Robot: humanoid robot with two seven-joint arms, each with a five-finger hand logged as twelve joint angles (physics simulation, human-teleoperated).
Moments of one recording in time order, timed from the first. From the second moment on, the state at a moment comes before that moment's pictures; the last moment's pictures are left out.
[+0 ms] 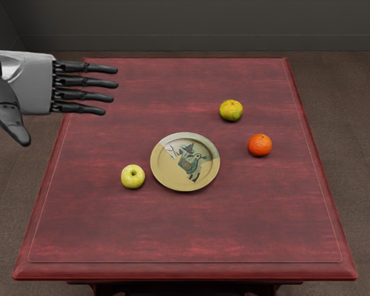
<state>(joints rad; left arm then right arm) -1.28 1.25 -0.35 -1.67 -0.47 -0.61 0.61 -0.04 0.00 -0.17 0.18 -0.04 0.07 -0.35</state>
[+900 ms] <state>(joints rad) -1.13 0.84 -0.50 -1.75 0.56 -0.36 0.61 -0.03 0.00 -0.18 0.18 -0.05 0.07 -0.35</state>
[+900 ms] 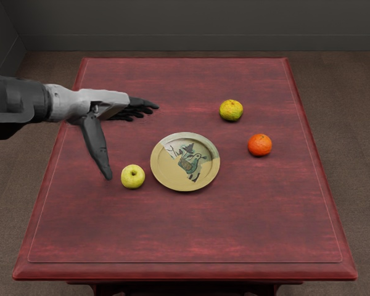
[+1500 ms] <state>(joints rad) -0.82 0.60 -0.49 -1.75 1.33 -0.14 0.61 -0.02 0.00 -0.18 0.18 -0.05 0.07 -0.35</state>
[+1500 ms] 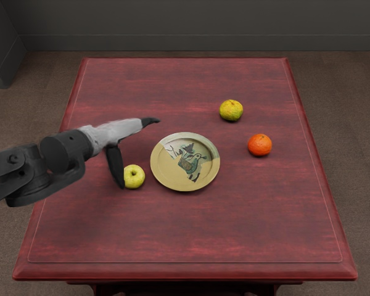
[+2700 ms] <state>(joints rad) -0.73 0.57 -0.49 -1.69 1.36 -0.12 0.61 -0.01 0.00 -0.18 0.18 -0.05 0.07 -0.35</state>
